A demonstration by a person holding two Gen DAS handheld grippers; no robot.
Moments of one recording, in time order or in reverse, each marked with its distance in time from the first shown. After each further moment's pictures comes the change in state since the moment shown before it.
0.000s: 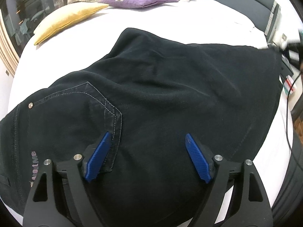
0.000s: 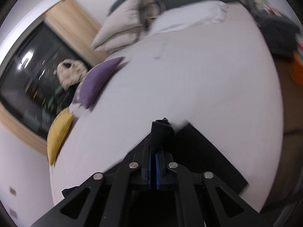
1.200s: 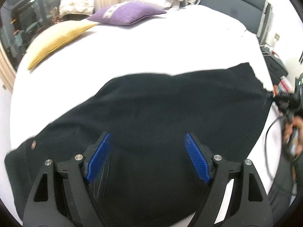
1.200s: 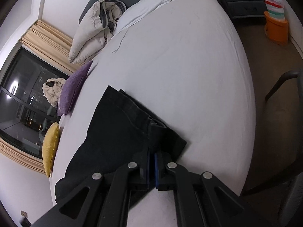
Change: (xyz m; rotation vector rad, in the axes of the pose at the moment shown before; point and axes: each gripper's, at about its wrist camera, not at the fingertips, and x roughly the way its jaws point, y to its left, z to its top) left arm 0.001 -0.024 0.081 0.059 -0.045 -0.048; right arm 0.013 -0.087 -0.053 0.138 -0.009 -0.032
